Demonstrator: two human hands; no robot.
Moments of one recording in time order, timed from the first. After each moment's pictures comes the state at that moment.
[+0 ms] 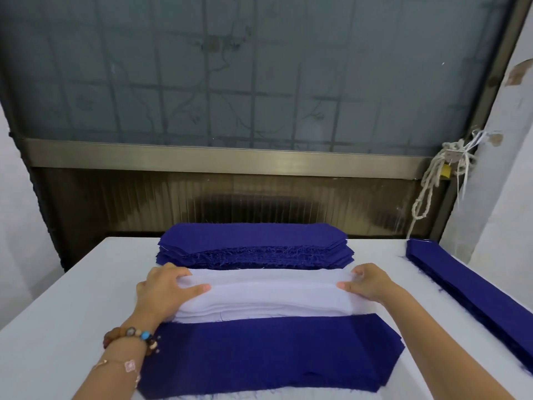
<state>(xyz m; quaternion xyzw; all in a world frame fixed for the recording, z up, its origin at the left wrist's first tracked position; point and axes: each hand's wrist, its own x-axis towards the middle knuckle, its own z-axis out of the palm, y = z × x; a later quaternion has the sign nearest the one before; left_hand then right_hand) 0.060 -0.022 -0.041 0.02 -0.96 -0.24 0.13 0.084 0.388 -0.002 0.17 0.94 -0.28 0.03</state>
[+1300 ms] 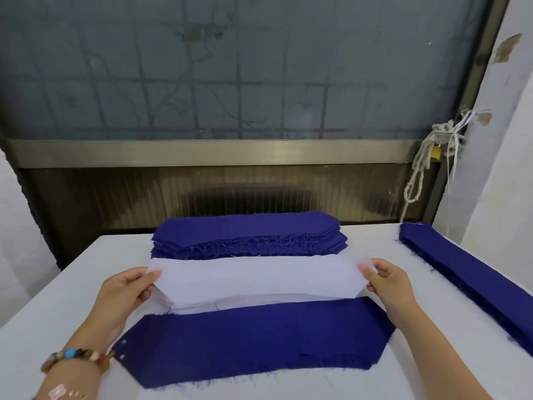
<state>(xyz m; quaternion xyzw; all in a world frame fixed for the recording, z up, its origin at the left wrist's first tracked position) 0.093 -0.061 -0.035 0.07 -0.74 -0.66 0.10 0.135 0.402 -0.037 0.15 0.74 -0.62 -0.21</state>
